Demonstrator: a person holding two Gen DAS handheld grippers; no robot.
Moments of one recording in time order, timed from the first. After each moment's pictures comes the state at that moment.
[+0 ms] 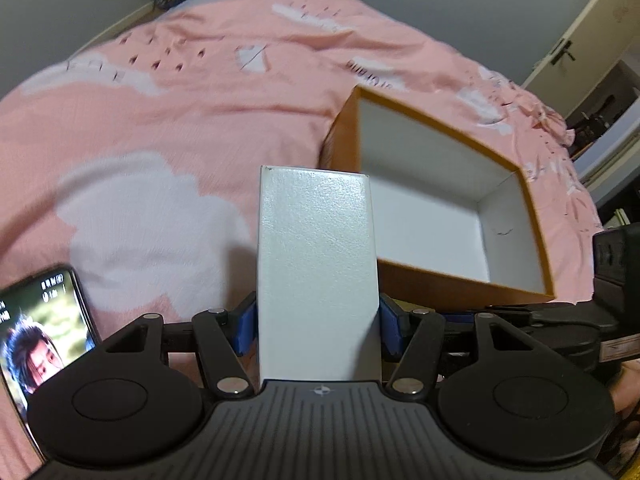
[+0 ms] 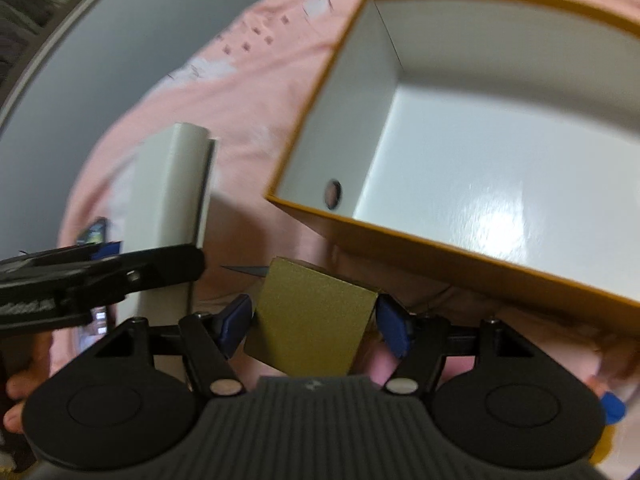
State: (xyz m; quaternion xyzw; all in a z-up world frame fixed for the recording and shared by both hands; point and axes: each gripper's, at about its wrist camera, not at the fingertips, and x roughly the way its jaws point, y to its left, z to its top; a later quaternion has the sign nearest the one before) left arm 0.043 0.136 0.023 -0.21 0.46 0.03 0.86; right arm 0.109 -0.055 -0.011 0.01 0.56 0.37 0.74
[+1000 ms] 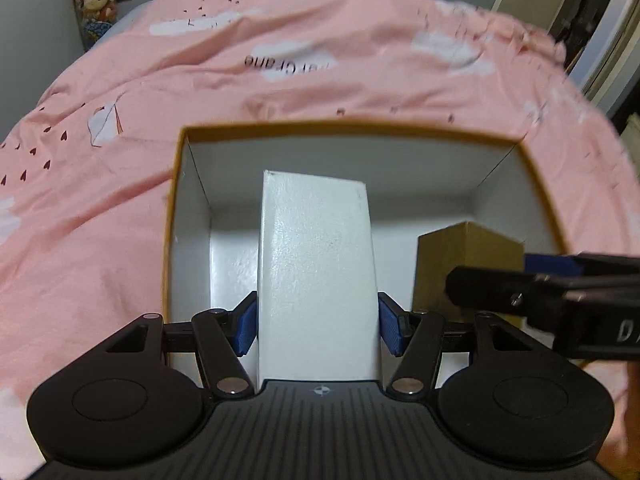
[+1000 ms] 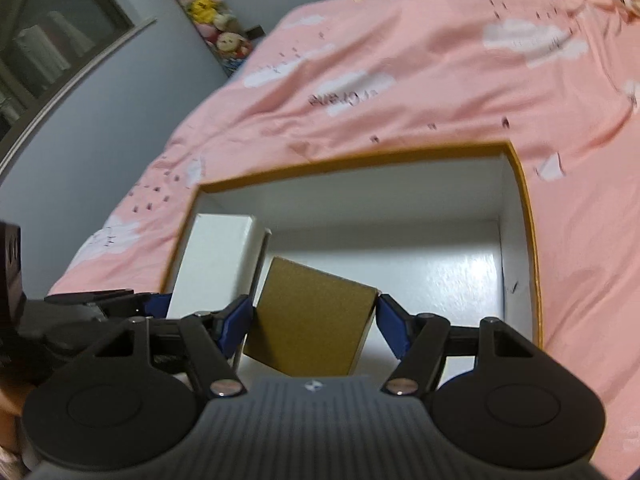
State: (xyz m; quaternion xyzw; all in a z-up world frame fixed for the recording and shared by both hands) left arm 0.209 0.028 -0.022 -0.06 0.51 0.00 0.86; right arm 0.216 -0.150 0.009 0.09 0.48 0.26 0.83
